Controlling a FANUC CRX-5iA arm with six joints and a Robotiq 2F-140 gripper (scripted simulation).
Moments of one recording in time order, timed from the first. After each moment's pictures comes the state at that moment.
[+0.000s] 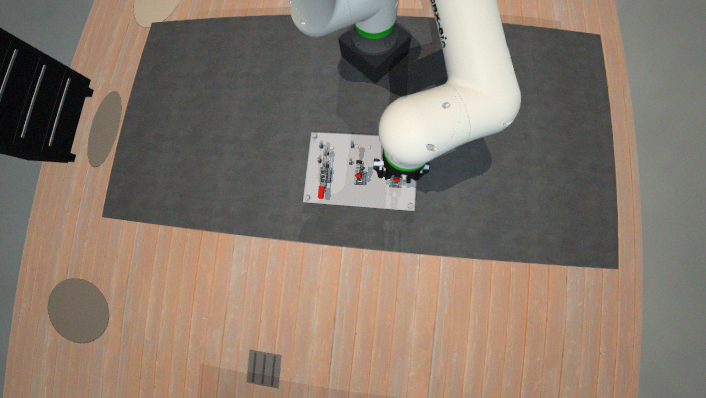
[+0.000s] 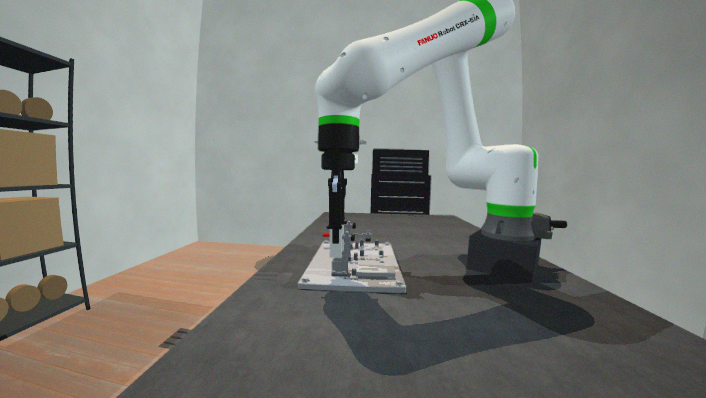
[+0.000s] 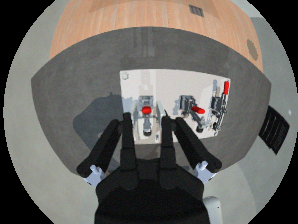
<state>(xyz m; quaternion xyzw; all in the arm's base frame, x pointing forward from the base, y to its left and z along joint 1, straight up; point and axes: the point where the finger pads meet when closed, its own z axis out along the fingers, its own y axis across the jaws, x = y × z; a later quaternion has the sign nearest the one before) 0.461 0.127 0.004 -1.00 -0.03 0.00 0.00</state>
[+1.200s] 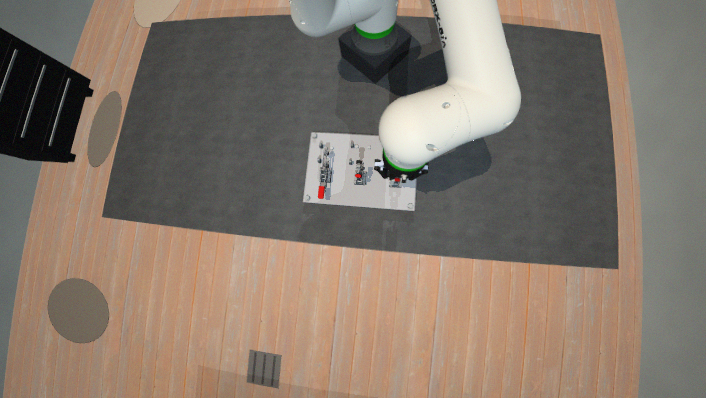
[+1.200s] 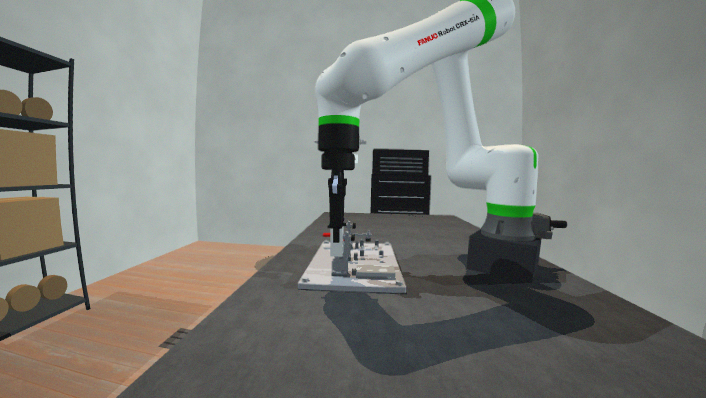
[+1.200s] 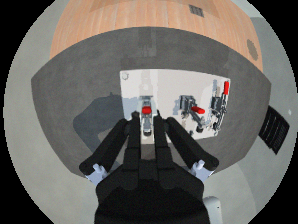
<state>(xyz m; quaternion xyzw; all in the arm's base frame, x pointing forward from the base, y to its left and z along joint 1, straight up) 0.461 0.127 0.004 -1.00 -0.03 0.00 0.00</state>
